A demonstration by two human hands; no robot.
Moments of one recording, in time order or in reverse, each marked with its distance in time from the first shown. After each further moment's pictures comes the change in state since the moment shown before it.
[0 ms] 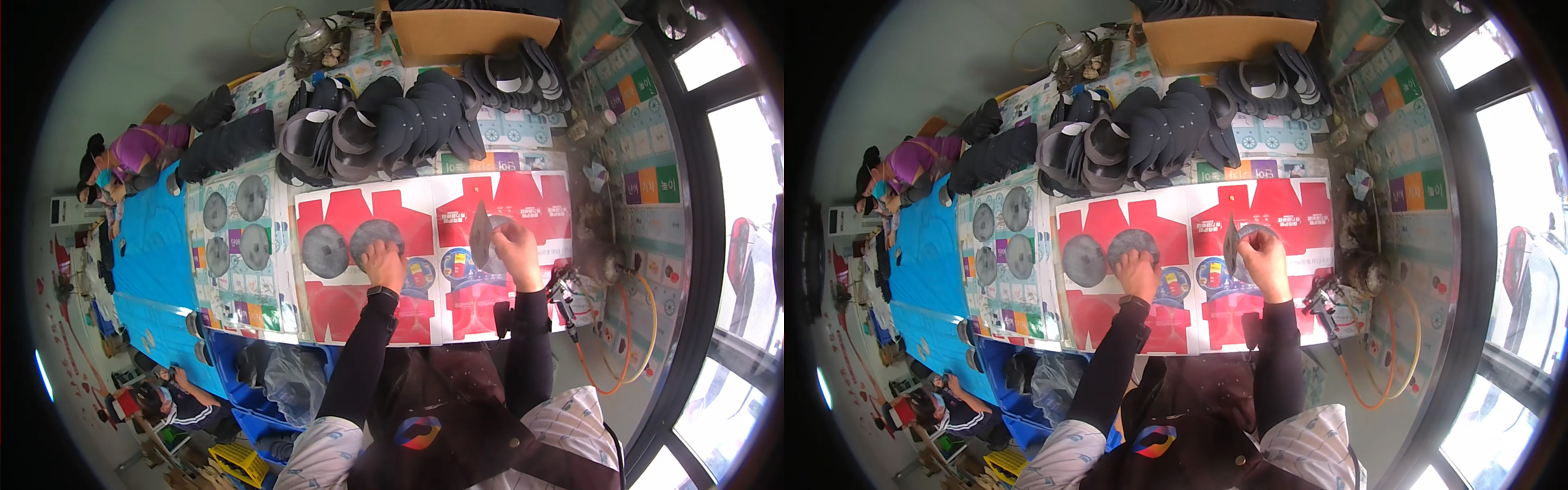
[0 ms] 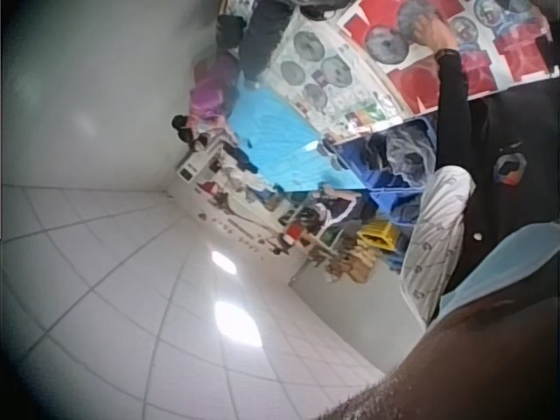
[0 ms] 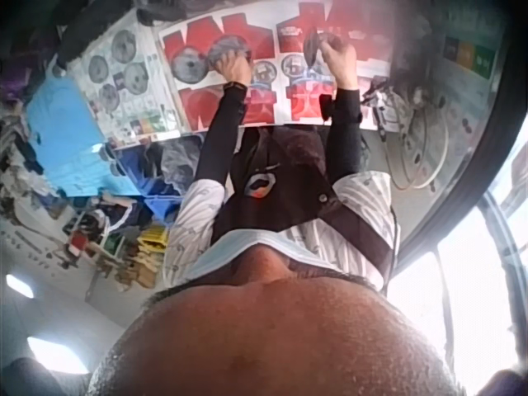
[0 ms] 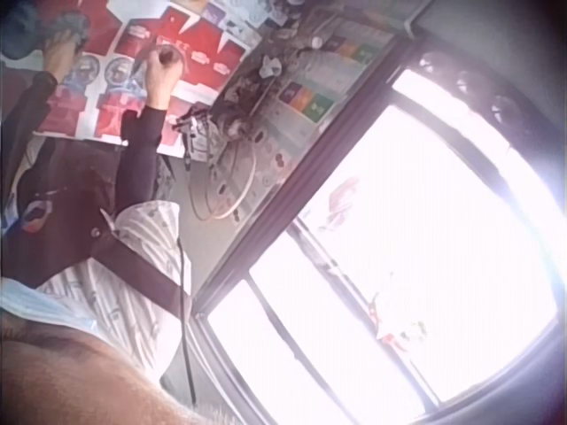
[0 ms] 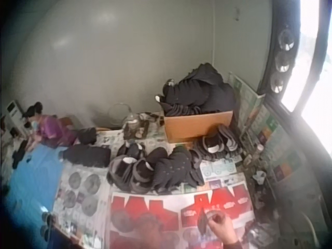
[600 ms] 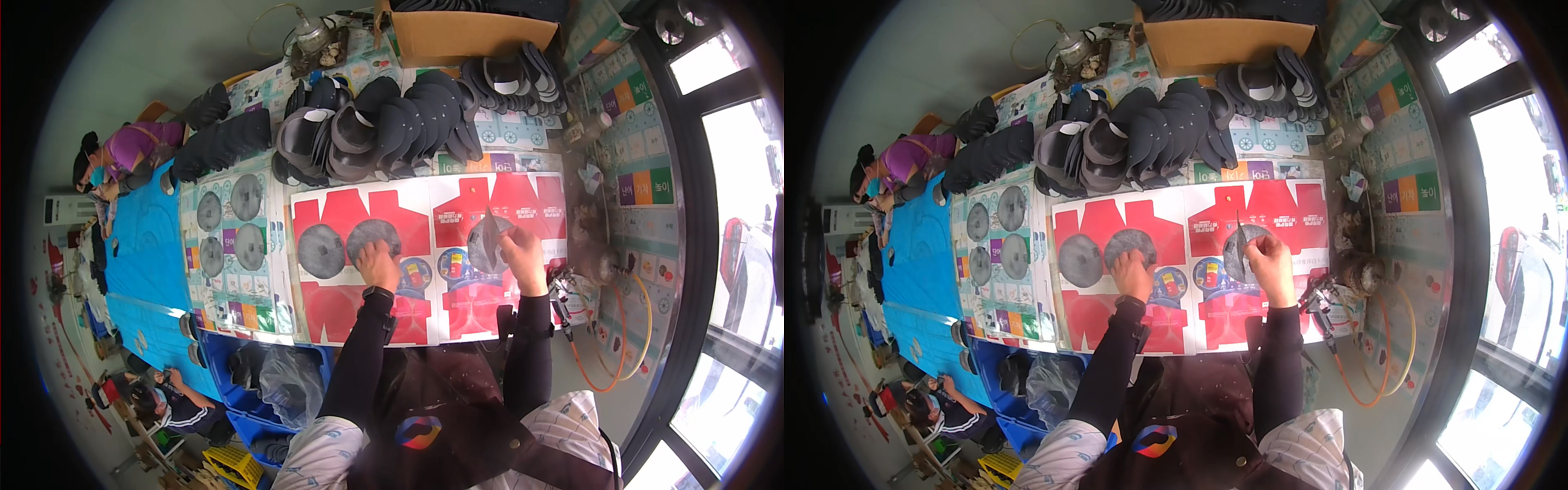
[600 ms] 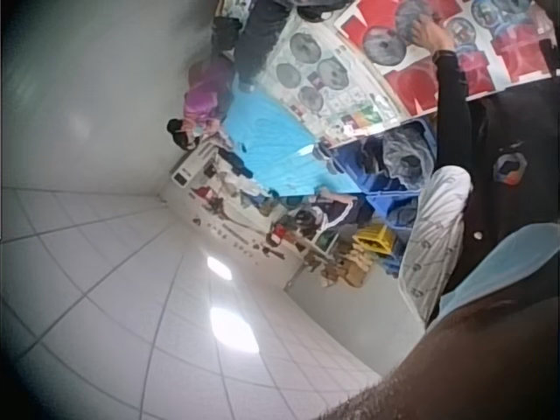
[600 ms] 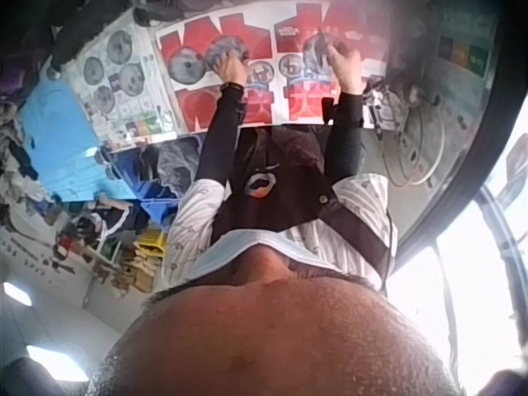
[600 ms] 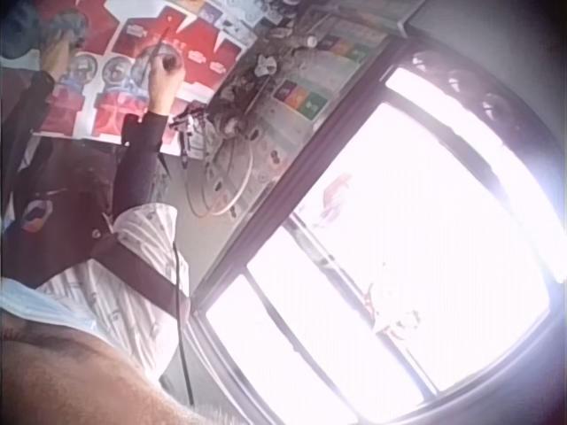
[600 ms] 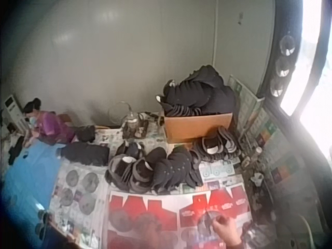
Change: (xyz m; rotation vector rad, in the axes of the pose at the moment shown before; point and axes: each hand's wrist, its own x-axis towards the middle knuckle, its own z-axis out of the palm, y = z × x) left_hand -0.004 -0.007 0.004 -0.103 -0.020 -0.150; right_hand -0.013 -0.016 -0.012 0.005 0.006 0.069
